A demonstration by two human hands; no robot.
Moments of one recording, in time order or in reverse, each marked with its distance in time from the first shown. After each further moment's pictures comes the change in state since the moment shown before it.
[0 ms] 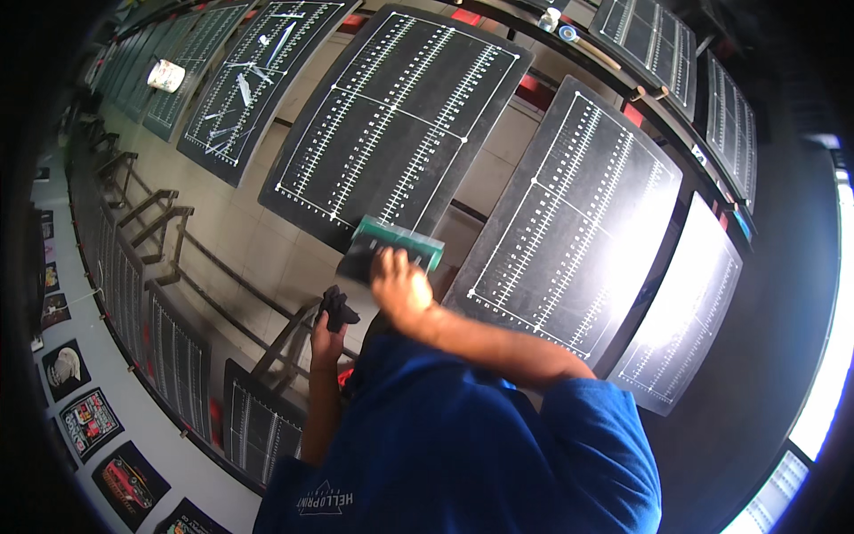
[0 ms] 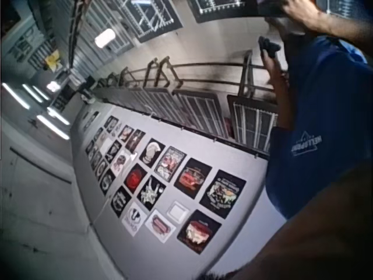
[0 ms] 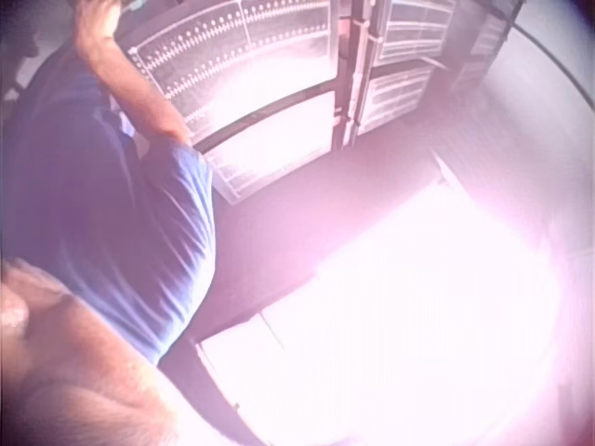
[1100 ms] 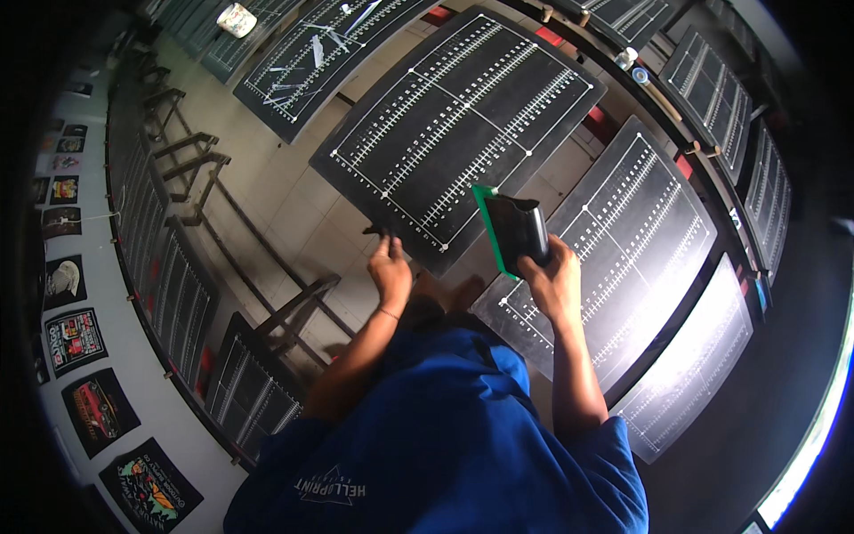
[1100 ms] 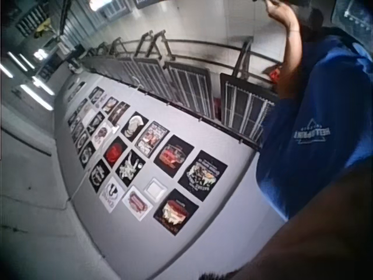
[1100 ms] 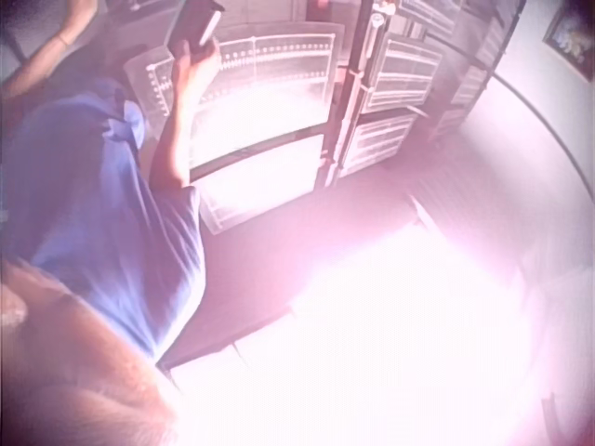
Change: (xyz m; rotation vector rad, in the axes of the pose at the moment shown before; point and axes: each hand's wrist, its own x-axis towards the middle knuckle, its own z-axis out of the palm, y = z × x) left_hand -0.015 0.031 0.212 0.918 0.351 0.720; right_hand -0.028 0.144 -0.071 1.013 0.012 0.652
